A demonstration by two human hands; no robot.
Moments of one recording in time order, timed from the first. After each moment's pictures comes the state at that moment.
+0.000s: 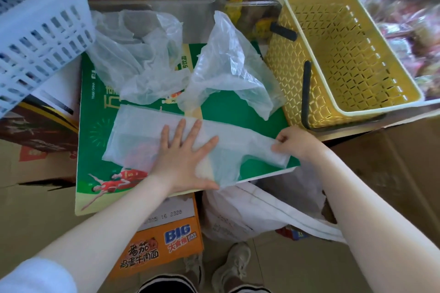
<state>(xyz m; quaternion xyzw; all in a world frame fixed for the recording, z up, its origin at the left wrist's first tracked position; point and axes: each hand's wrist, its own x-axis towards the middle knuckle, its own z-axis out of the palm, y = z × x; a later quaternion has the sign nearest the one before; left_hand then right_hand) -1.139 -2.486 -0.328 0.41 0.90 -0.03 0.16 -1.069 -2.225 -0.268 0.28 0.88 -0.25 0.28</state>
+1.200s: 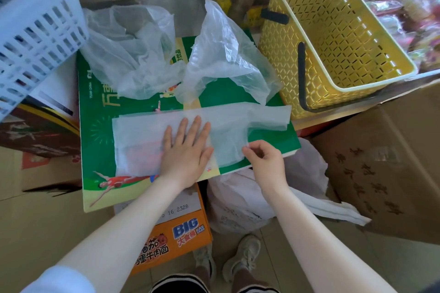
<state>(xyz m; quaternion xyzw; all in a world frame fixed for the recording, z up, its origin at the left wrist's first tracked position) -1.121 -2.485 -0.330 0.34 0.93 0.03 0.13 -1.018 -2.340 -0.296 0.40 0.73 -0.56 -0.05</state>
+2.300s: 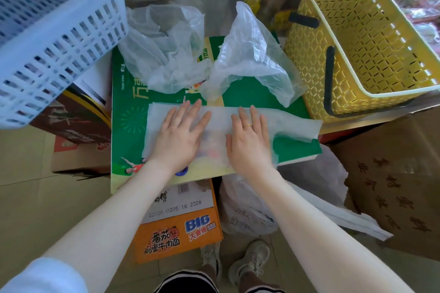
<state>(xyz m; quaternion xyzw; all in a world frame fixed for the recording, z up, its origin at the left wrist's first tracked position) -1.154 -2.530 -0.313 0.41 0.91 0.06 -0.02 -1.073 -2.384 -0.291 0.13 0.98 -0.13 0.00</state>
